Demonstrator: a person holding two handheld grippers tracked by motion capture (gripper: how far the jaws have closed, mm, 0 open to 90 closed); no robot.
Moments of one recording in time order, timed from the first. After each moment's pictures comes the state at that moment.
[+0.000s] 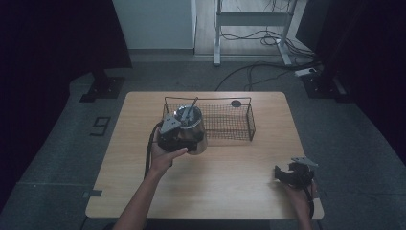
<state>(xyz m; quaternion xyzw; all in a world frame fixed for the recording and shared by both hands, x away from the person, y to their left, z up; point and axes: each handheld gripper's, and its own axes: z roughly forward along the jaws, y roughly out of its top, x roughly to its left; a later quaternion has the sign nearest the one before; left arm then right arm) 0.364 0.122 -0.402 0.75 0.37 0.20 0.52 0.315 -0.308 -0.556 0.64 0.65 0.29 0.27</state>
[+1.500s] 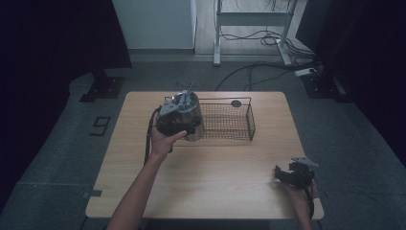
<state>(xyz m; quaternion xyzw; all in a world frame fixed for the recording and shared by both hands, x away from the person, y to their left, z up) 0.409 0.127 -0.390 0.73 0.40 0.20 0.52 0.314 -0.309 -0.556 0.64 0.65 0.29 0.28</state>
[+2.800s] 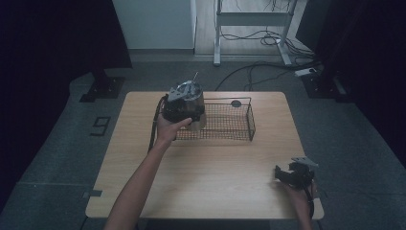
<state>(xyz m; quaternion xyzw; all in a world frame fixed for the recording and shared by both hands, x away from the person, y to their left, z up) 0.453 0.113 -0.388 0.74 0.41 0.21 0.49 0.314 -0.309 -0.556 0.64 0.65 0.29 0.28</state>
